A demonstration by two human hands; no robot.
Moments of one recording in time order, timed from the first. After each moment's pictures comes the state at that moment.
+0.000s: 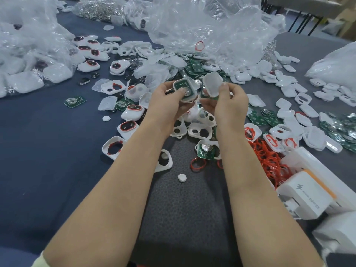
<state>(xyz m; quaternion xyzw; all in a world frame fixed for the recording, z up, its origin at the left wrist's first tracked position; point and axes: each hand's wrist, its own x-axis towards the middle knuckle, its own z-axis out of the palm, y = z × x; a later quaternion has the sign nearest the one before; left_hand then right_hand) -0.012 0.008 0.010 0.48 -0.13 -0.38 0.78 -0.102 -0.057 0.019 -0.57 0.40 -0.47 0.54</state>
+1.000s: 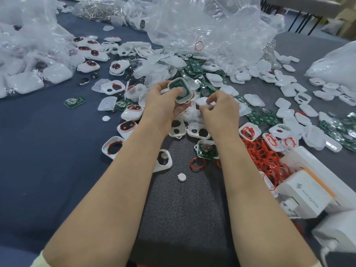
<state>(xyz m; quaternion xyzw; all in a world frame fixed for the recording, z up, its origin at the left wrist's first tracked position) -0.010 0.011 0.012 0.49 -0.12 -0.38 0.78 -0.106 -0.070 -0.001 -0.82 0.46 -0.29 0.20</state>
